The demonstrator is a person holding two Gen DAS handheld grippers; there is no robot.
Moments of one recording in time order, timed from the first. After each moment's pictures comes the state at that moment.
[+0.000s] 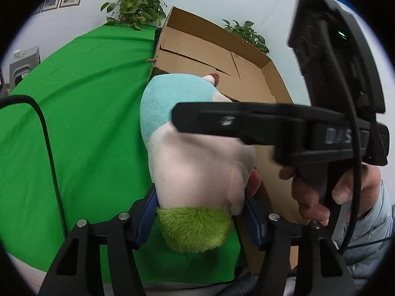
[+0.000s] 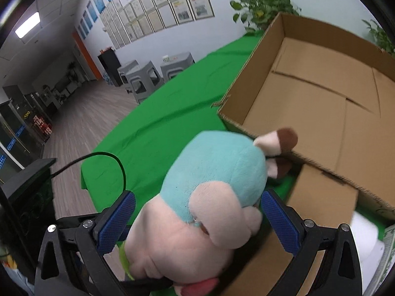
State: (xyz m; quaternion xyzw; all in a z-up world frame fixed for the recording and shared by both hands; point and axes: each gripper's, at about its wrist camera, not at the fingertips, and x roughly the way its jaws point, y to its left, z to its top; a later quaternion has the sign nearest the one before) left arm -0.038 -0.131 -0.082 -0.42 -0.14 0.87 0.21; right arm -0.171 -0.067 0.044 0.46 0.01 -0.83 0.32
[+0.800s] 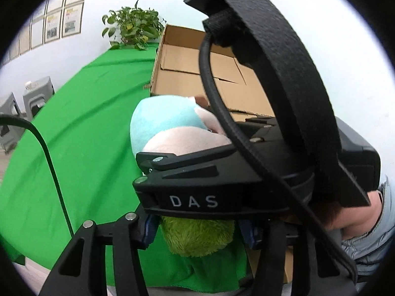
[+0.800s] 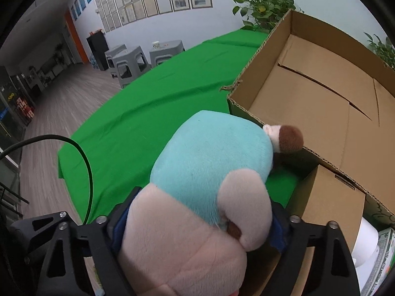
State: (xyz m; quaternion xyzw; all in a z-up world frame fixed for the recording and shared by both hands) left arm -0.020 -0.098 -0.047 -0.39 -0.06 0.91 0.15; right arm -0.155 -0.104 0.027 0.46 0.08 -0.84 0.28
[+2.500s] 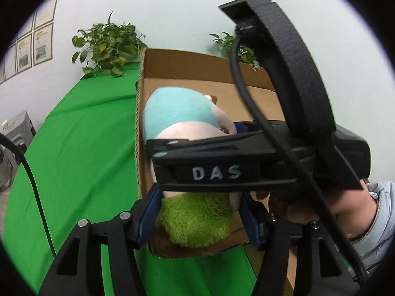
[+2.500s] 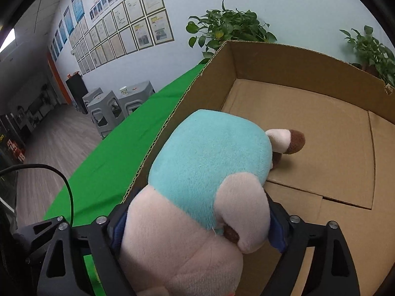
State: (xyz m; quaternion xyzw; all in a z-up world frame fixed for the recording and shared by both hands) left arm -0.248 -0.118 -0.023 -0.36 -0.02 0.91 0.21; right arm -0.416 -0.080 0.034 0.41 0.00 -0.89 0.22
